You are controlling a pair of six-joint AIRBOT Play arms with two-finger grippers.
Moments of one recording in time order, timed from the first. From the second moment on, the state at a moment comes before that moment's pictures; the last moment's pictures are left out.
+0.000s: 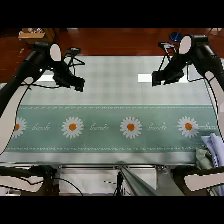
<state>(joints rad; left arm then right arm) -0.29 -1.62 1.56 1.51 -1.38 -1.53 0.16 -1.64 1.65 -1.51 1.43 1.55</state>
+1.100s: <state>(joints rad) -0.30 -1.74 1.56 1.48 -1.37 -1.54 0.16 -1.64 1.65 -1.50 1.42 1.56</state>
